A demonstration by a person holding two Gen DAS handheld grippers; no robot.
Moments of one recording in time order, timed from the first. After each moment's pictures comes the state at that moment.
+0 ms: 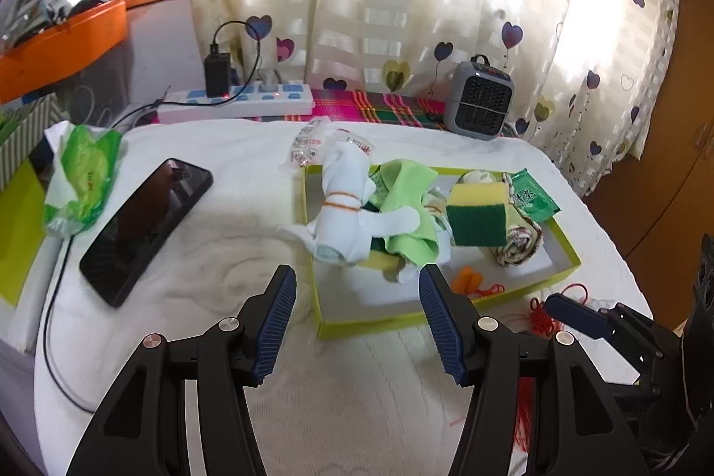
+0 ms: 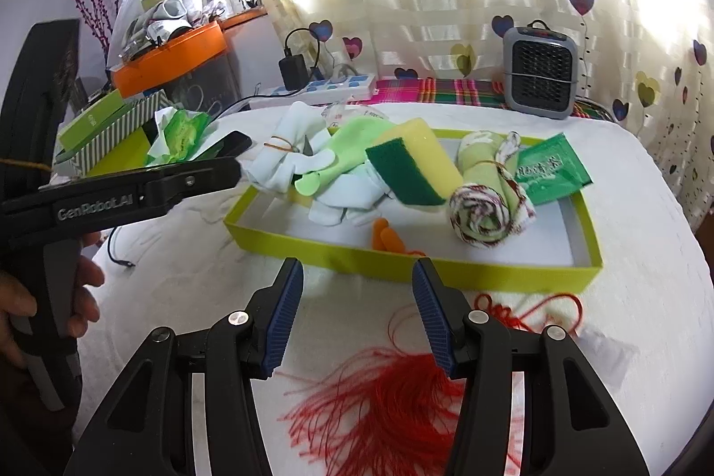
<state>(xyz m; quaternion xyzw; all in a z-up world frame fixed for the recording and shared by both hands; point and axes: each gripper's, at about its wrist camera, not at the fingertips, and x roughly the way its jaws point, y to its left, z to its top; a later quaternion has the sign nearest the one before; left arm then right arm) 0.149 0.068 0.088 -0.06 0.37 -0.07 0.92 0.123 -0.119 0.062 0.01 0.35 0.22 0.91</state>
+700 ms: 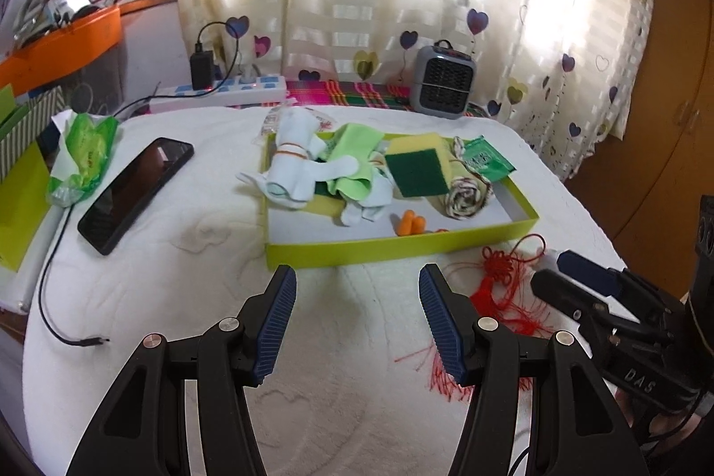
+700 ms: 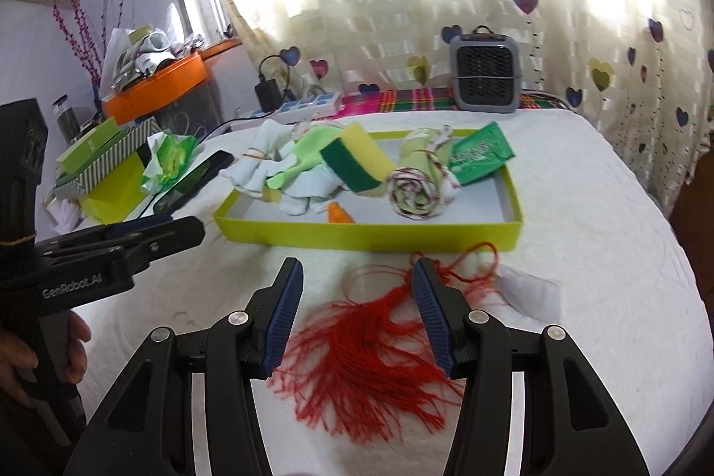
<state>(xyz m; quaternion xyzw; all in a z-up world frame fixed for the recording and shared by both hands) 0.093 0.031 0.085 -0.04 0.37 -0.08 0.92 0.086 -0.168 0.069 0.05 0.33 0.19 0.92</state>
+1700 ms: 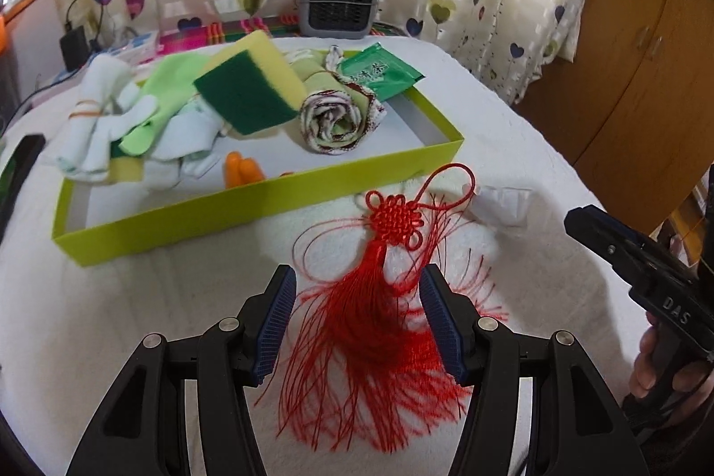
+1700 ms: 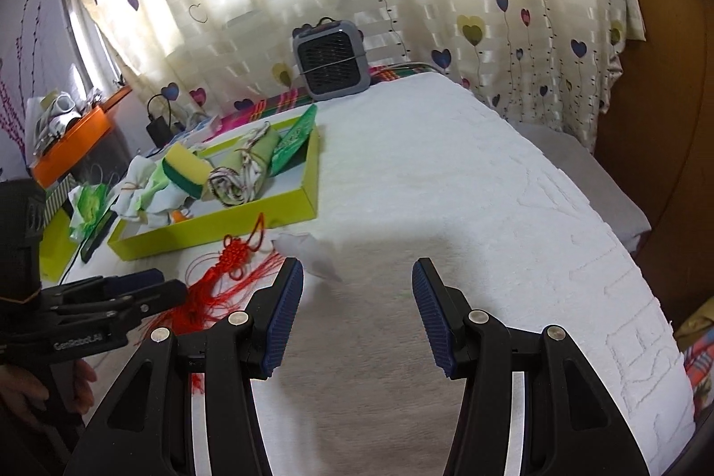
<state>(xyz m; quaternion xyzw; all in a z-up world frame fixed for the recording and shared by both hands) 0.133 -0.074 0.031 0.00 0.44 -0.19 0.88 0.080 -0.287 0.045 0.12 0.35 0.06 0.93</state>
